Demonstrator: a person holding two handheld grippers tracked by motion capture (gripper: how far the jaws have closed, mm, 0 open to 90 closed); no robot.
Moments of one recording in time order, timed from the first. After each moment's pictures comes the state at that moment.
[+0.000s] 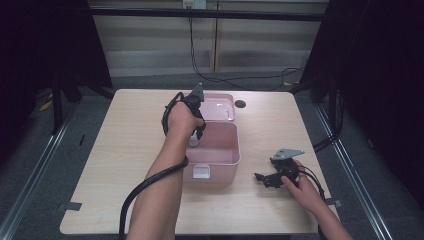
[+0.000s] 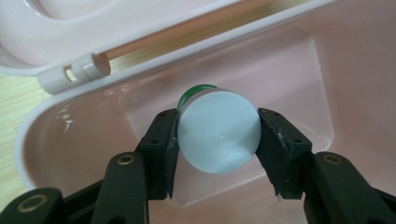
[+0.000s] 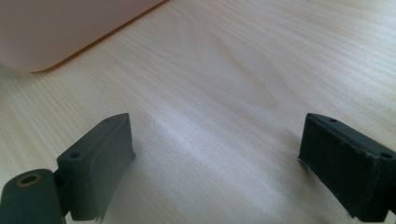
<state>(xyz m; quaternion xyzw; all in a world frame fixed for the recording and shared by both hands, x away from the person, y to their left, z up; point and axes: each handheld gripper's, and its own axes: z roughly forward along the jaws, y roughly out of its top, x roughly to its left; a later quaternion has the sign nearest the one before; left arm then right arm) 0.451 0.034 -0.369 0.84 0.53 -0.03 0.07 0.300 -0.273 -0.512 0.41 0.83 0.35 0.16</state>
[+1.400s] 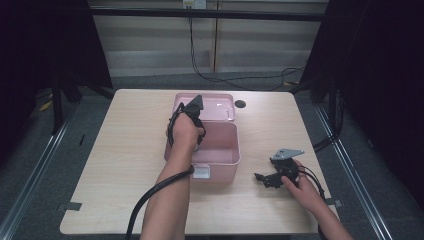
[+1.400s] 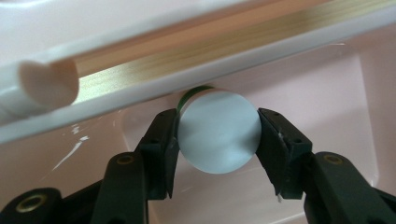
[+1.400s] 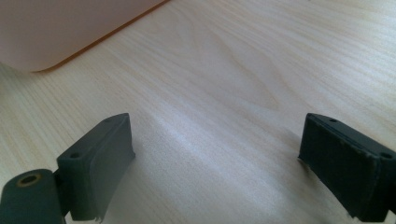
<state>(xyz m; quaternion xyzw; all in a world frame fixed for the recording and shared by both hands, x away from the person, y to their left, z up) 0.450 0.033 -0.413 0.83 0.56 0.00 0.08 0.300 -0.272 -0.512 0.41 0.83 0.35 0.16</state>
